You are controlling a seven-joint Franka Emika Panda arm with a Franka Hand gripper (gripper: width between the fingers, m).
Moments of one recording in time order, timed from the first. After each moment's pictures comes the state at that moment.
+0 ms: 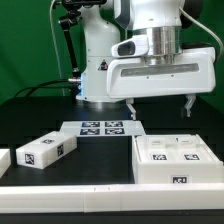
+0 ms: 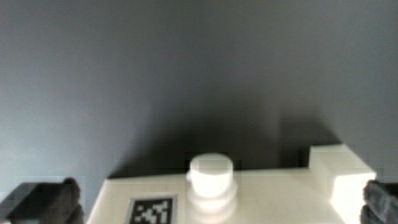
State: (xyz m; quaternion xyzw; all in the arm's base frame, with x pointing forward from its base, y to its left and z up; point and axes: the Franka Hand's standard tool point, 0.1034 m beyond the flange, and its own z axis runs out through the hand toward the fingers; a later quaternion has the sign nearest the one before) arm 0.482 0.092 0.069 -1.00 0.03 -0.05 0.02
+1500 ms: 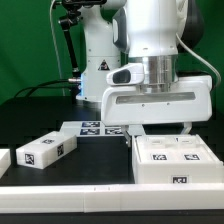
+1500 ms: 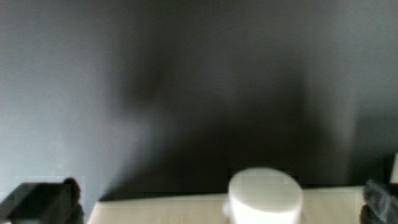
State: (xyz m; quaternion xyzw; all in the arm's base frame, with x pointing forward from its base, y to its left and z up) arm 0.494 0.078 0.019 -1.00 0.03 -0.05 0.02
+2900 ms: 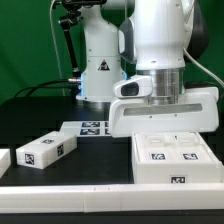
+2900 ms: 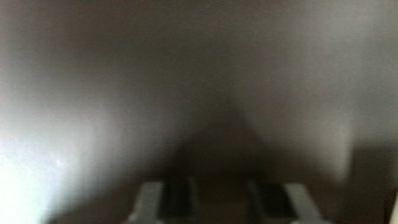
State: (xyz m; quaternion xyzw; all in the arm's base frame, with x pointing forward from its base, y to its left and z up) arm 0.498 0.090 0.004 -1.00 0.02 -0.04 0.02
